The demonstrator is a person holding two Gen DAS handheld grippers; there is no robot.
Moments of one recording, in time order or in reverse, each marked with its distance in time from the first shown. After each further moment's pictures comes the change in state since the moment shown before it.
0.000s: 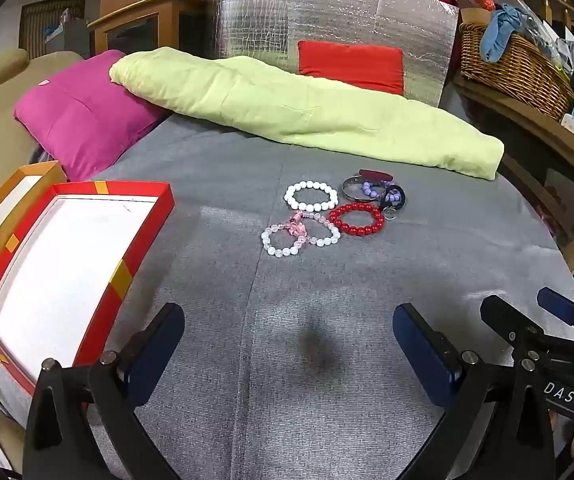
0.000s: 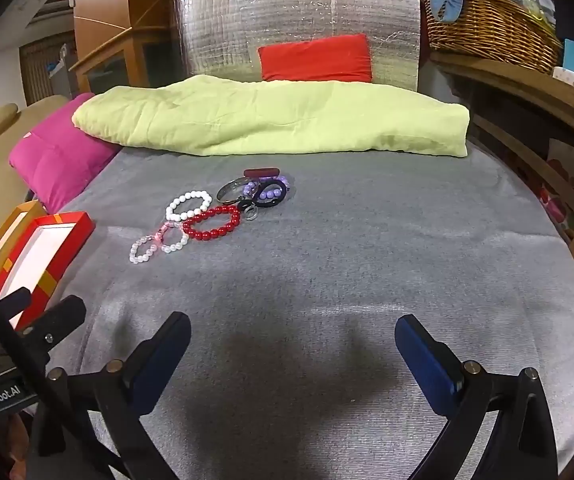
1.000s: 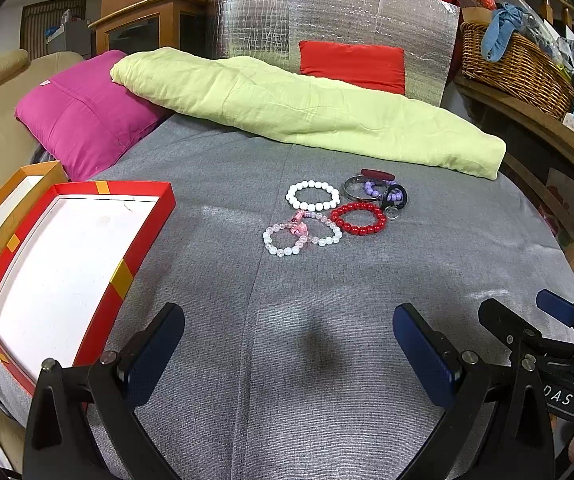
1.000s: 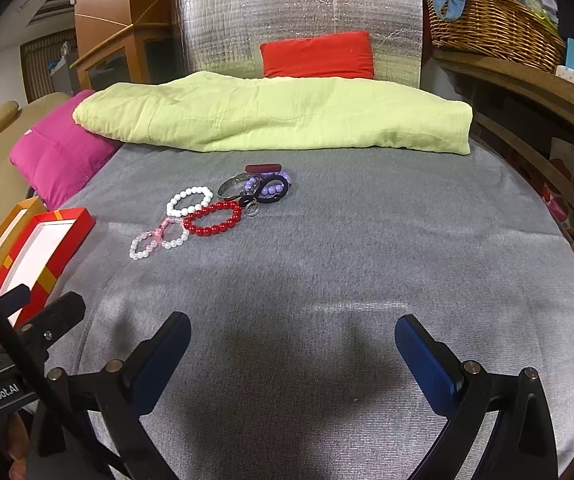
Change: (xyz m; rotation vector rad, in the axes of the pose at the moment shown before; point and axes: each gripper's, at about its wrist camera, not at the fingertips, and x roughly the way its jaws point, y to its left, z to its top) left arm 0.001 0.001 -0.001 0.002 -0.001 0.007; right arm 0.003 0.000 -0.001 0.002 0.002 0.014
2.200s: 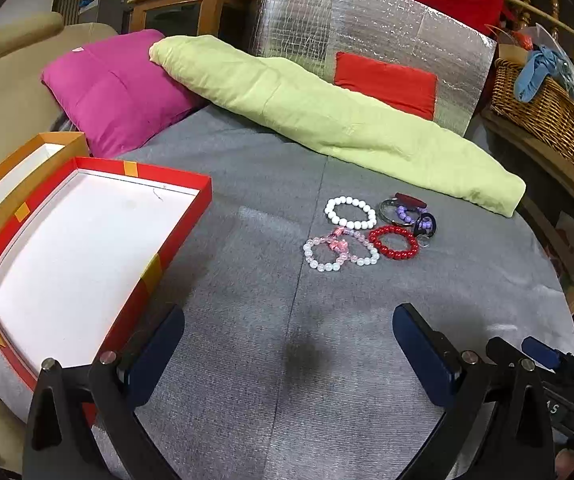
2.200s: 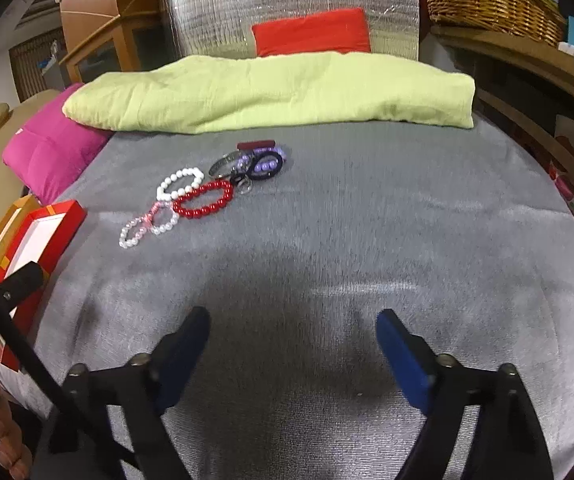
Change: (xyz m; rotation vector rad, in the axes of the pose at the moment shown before) left arm 0.007 0.041 0.003 -0.138 -0.021 0.002; right arm 0.023 -0.008 -0.004 0.023 0.037 0.010
